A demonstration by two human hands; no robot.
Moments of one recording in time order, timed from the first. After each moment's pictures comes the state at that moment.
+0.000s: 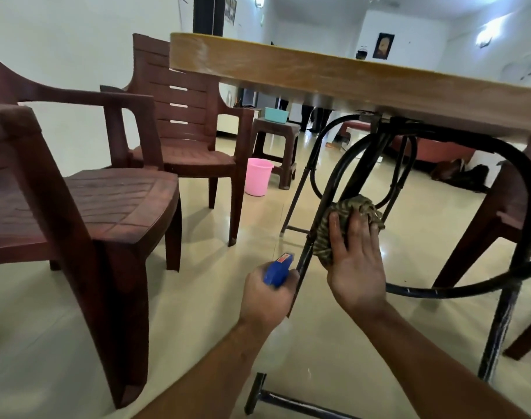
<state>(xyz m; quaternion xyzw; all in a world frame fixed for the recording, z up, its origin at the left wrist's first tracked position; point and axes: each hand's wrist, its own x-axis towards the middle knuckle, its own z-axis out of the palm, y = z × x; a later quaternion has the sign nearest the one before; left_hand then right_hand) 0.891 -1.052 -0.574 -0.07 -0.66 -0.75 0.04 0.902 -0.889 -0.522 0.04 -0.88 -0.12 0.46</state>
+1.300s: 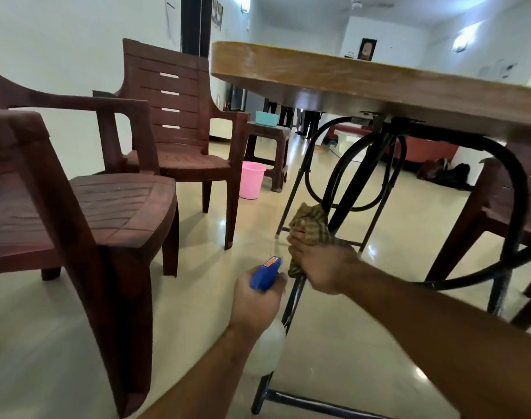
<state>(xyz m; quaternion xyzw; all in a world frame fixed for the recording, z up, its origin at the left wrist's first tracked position) 0.902 -1.090 -0.569 -0.06 -0.66 -0.75 0.01 0.864 -0.919 -0.513 0.11 -0.97 -0.22 0.07</state>
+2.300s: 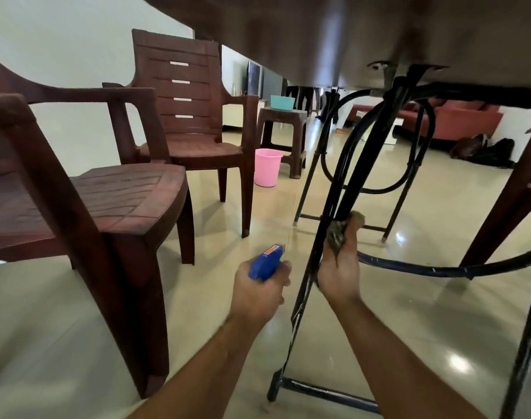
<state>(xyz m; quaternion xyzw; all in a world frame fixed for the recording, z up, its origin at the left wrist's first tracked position) 0.905 -1.093 -0.577 -0.04 -0.67 -0.74 0.01 0.890 -0.940 -0.573 -0.04 -0.79 0.49 0.36</state>
